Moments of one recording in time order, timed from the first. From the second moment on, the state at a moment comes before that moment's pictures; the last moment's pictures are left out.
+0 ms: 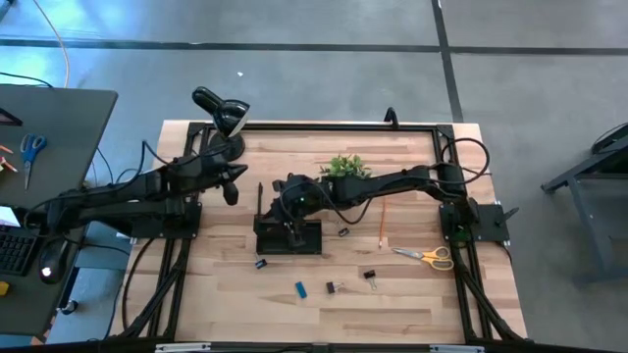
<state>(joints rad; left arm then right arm) 0.38 0.49 0.38 -0.30 -0.28 -0.20 0.04 2.08 1.67 -0.08 -0.21 -0.27</state>
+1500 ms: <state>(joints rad) 0.38 1.25 0.38 -0.16 -0.22 -0.61 0.12 1.82 1.67 -0.45 -0.04 -0.28</state>
